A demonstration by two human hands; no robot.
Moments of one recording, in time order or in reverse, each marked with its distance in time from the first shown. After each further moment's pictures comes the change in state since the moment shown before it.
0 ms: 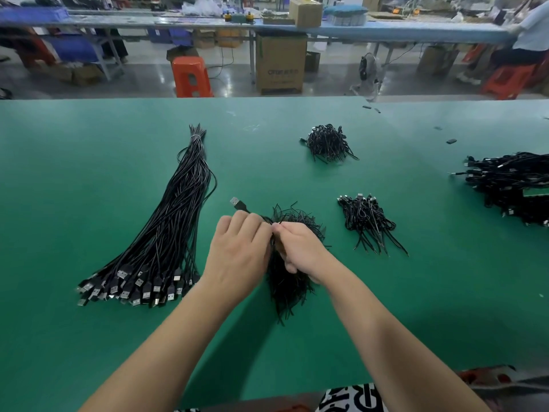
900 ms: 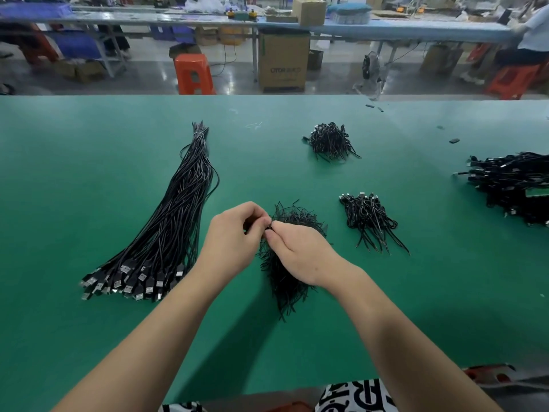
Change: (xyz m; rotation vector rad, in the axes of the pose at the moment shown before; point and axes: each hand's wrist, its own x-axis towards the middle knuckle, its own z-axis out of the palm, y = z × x) left_hand 0.025 -0.005 -0.026 -0.619 -0.296 -0.656; right_hand -0.024 -0.017 -0.004 -0.828 -0.050 -0.406
